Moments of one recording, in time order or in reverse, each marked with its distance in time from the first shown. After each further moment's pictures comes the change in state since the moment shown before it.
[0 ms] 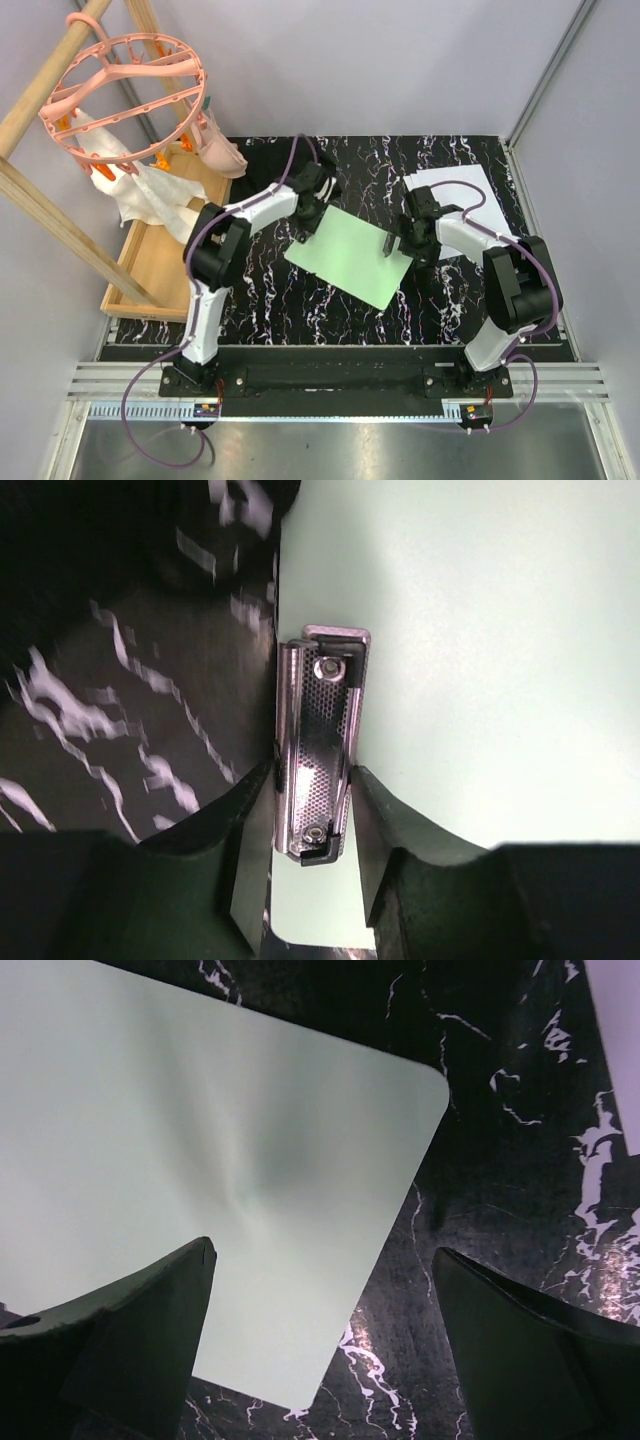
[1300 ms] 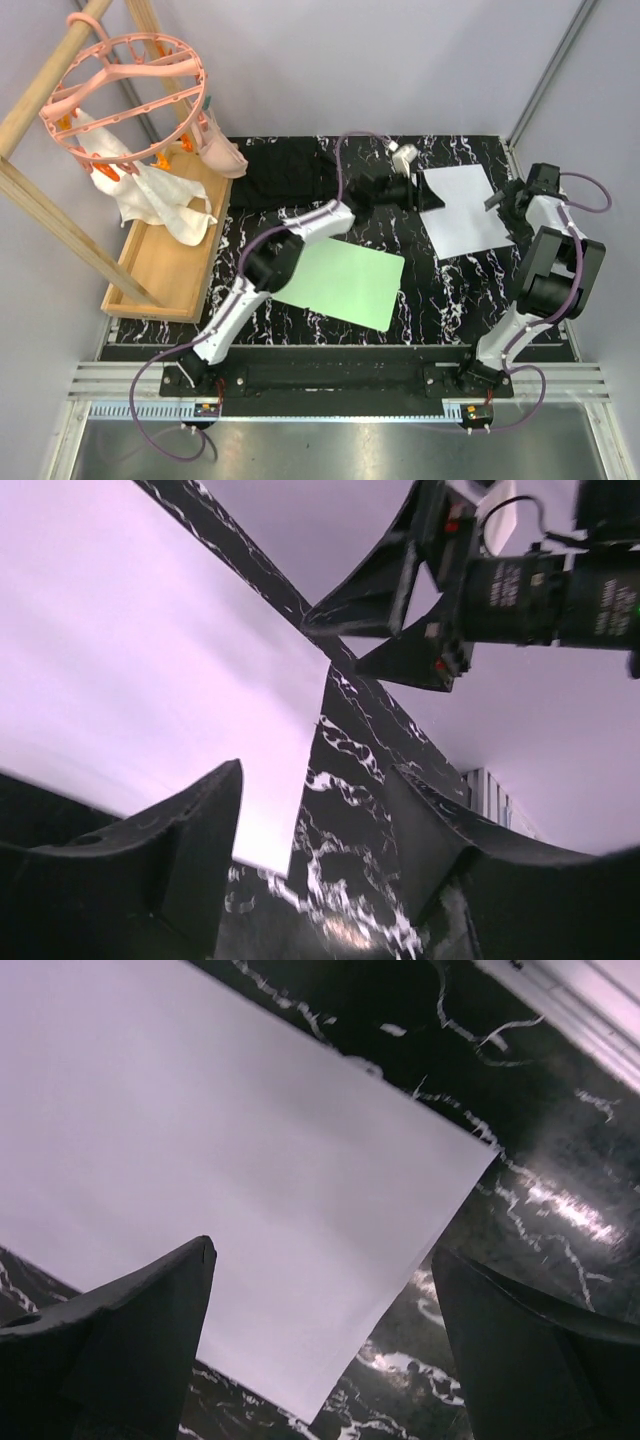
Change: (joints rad) left arm -0.232 0.312 0.375 0.958 0.584 -0.646; right arm -0.681 0.076 0.207 0.095 -0.002 0.010
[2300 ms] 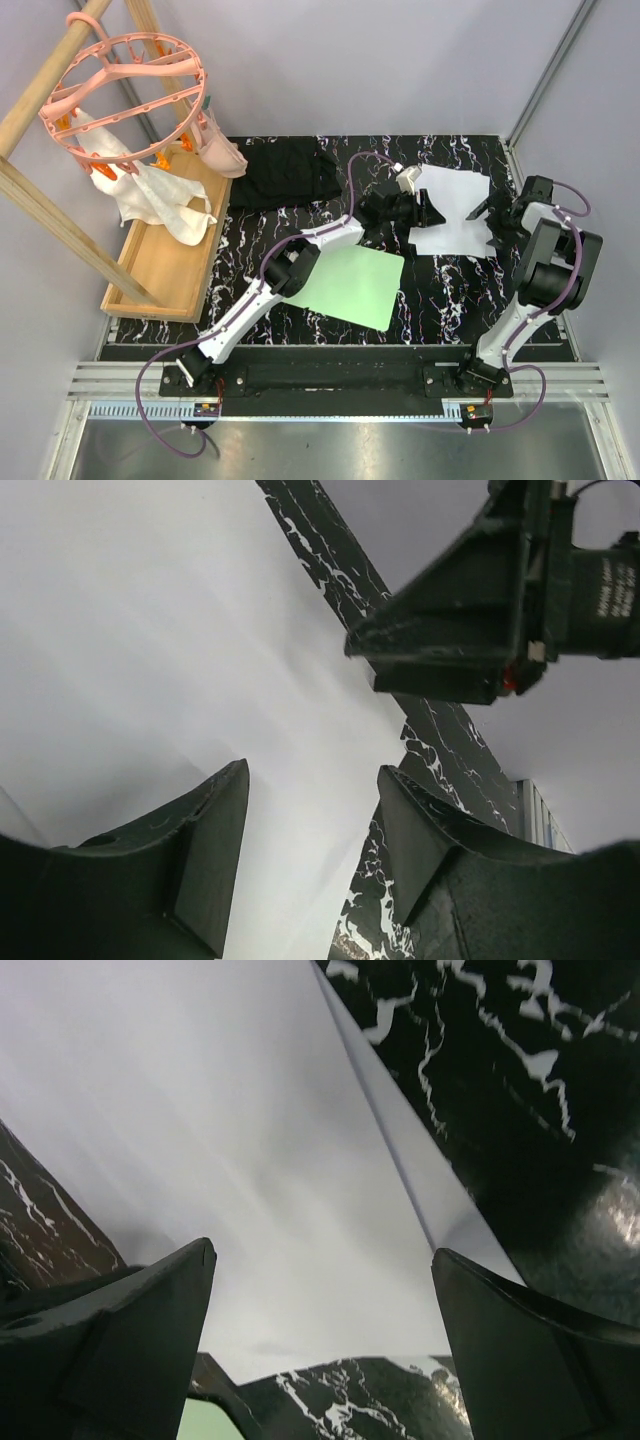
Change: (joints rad) left arm -0.037 0.287 0.222 0.014 -0.052 -0.067; right arm -0.038 0.116 -0.040 0.093 -0.290 -0.135
